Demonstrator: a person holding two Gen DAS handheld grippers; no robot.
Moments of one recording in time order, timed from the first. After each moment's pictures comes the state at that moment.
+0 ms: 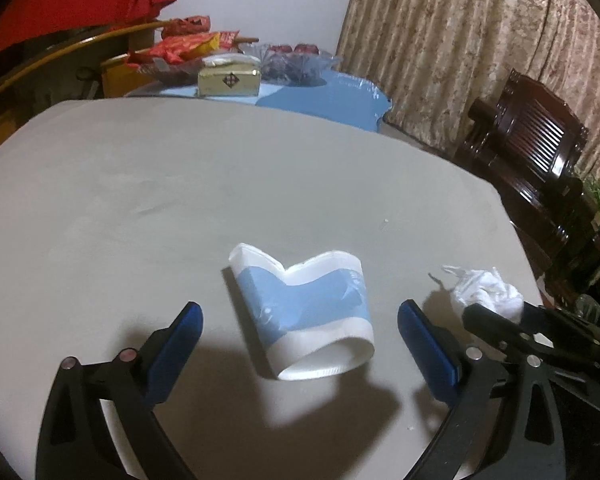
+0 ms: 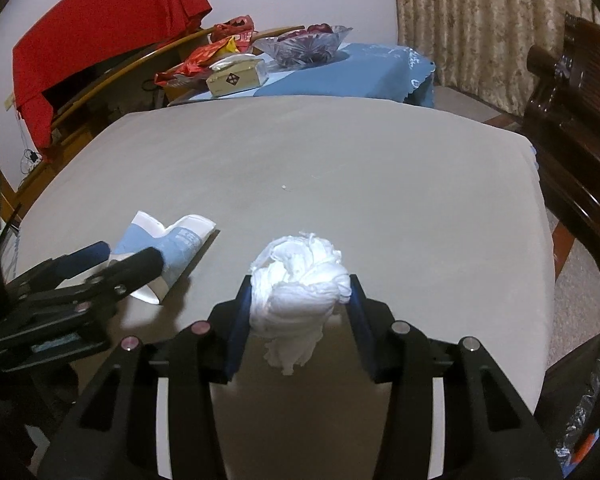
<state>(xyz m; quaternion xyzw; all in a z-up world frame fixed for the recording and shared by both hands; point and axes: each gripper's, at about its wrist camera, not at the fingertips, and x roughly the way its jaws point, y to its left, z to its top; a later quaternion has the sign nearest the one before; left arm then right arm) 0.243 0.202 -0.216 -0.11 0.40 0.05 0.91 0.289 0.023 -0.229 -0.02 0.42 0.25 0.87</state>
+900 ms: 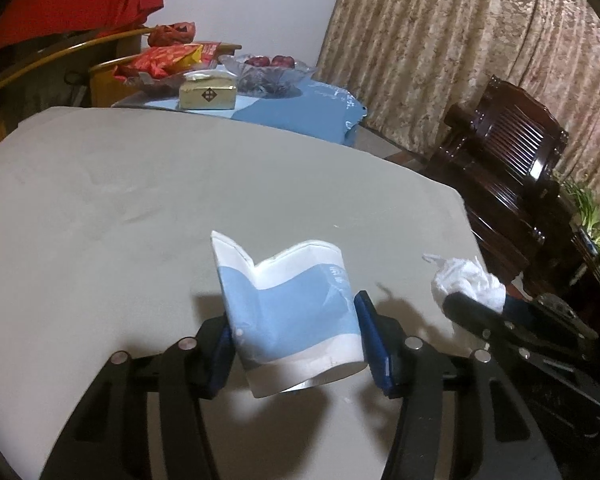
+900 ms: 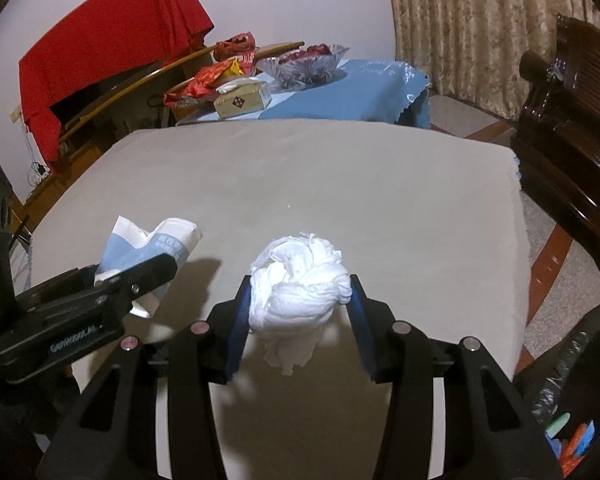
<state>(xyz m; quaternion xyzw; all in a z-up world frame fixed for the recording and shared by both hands) 0.218 0.181 -0.176 -0.12 0.39 0.02 0.91 0.265 0.000 -0.189 0.00 0.40 0.26 0.88</state>
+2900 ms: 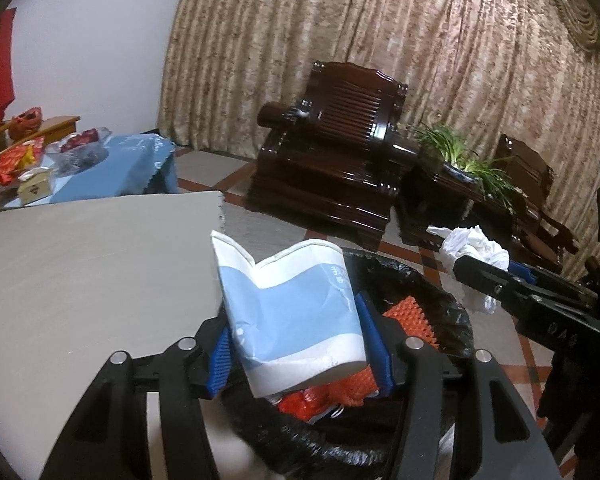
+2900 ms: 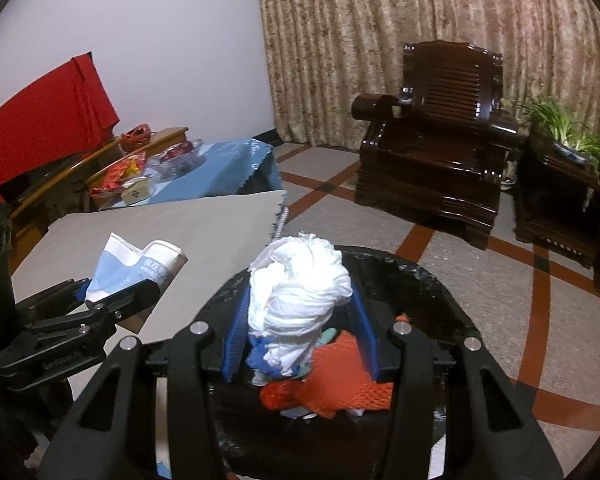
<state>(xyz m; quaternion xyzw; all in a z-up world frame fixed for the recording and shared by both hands) 0.126 -0.075 -0.090 -0.03 0.32 -0.22 0.92 0.089 -0.287 -0.086 0.05 0.31 0.06 0.95</state>
